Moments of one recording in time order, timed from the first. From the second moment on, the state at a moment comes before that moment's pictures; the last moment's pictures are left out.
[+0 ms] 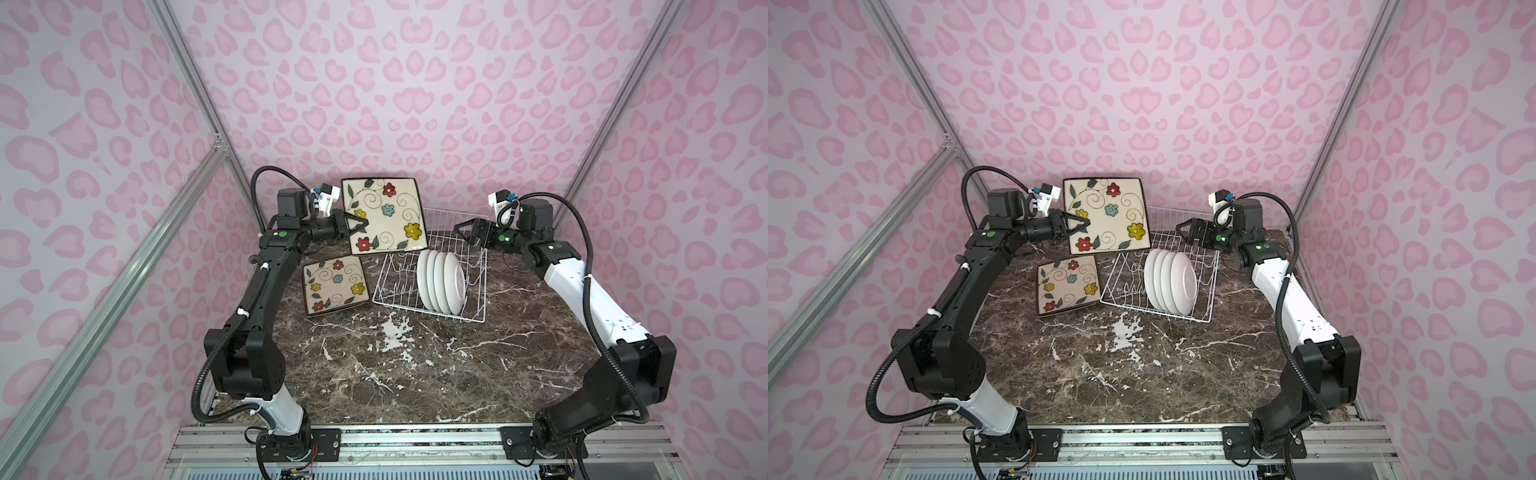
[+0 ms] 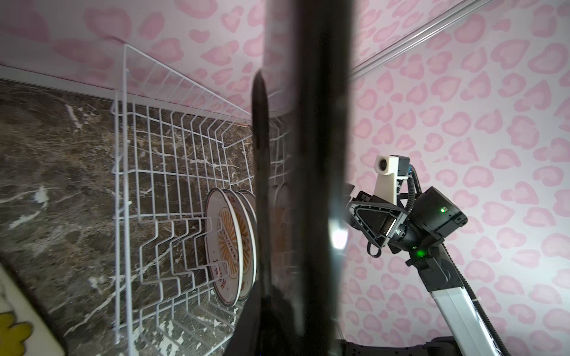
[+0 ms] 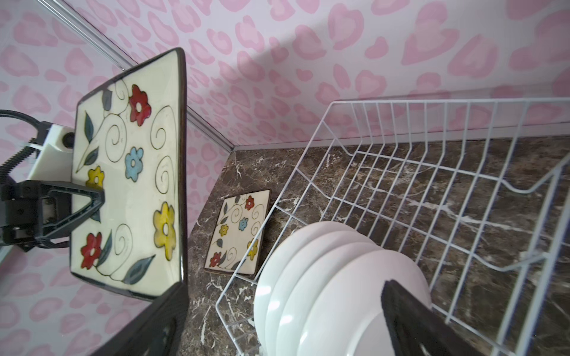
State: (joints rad) left arm -0.02 1.66 1.66 -0.51 0.96 -0.56; right arm 0.19 1.55 1.47 -0.38 -0.50 0.38
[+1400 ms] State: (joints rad) left arm 0.28 1.97 1.53 -0.82 0.81 -0.15; right arm 0.25 1.52 1.43 -0.48 -0.39 0.22
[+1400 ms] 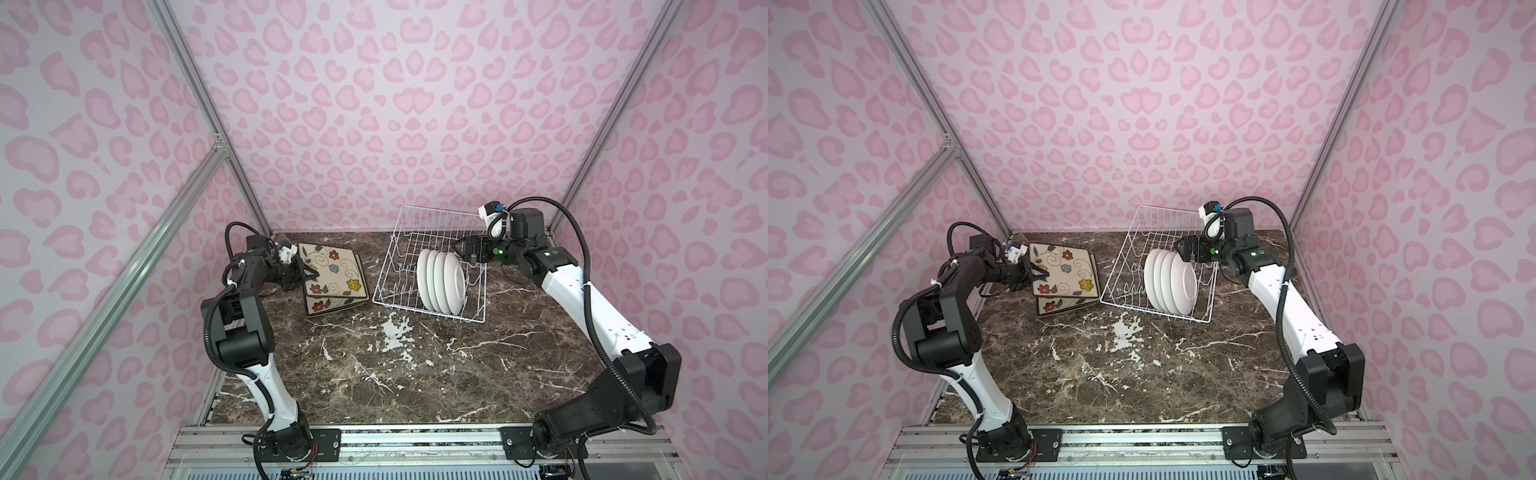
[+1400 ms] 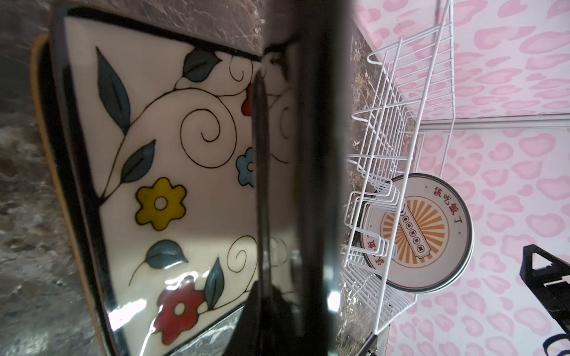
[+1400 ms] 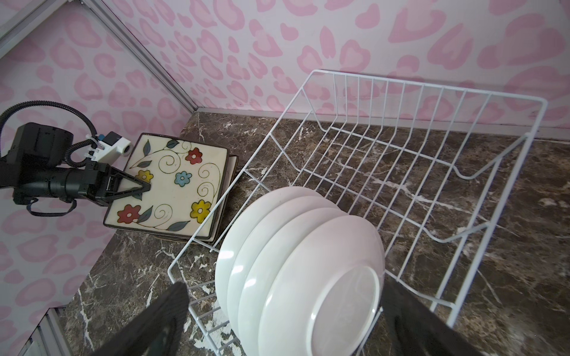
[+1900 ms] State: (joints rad) left arm 0.32 2.08 1.54 -0.83 0.94 -0.10; right arm 0.26 1.51 1.41 -0.48 -0.39 0.22
